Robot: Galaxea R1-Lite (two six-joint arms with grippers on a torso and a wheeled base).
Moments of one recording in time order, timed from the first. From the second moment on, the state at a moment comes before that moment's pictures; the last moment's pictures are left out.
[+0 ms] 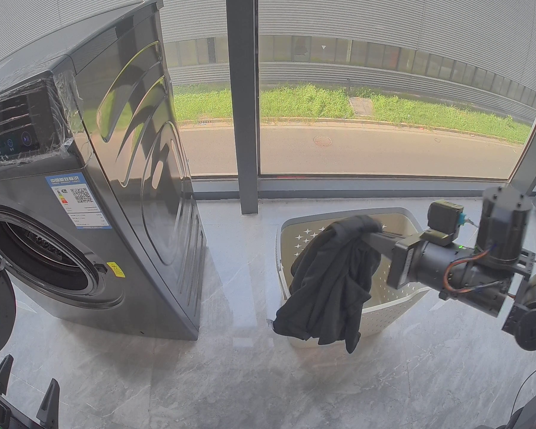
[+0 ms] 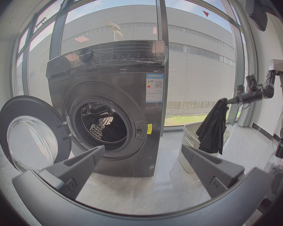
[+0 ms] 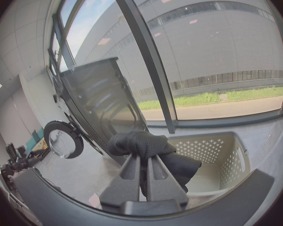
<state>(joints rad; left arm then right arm) 0.00 0.02 -0.02 0.00 0.00 0.00 0.61 1.62 -0.59 -0.88 0.01 0.21</state>
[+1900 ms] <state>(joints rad) 0.00 0.02 -0.02 0.00 -0.01 0.01 0.60 1.27 -0.40 -0.99 -0.07 0.09</state>
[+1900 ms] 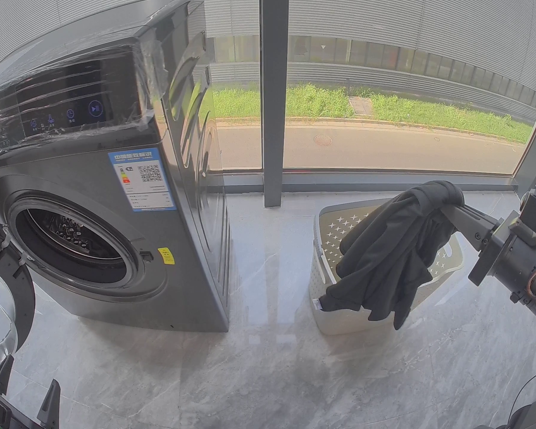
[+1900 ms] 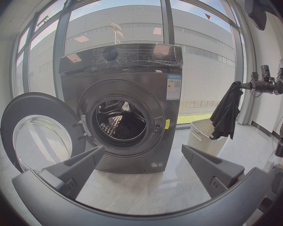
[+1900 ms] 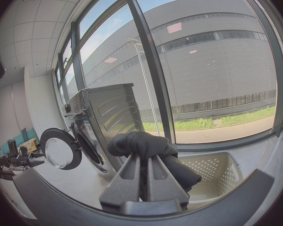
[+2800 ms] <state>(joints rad) 0.00 0.02 -0.02 0.00 -0.01 0.01 0.63 1.26 -0.35 -0.99 0.00 0.09</state>
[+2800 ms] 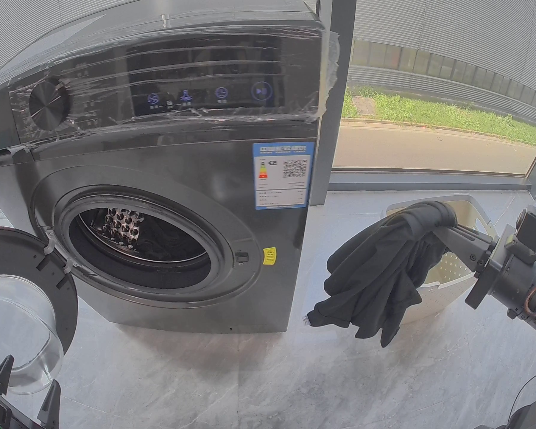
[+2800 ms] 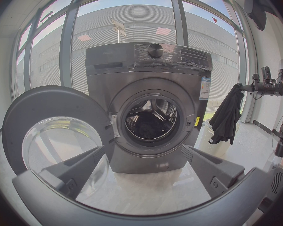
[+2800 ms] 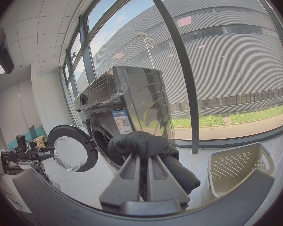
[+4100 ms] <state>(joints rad) 0.00 0.02 -0.02 0.00 -0.01 0.01 0.63 1.27 -0.33 -1.00 0.00 0.09</state>
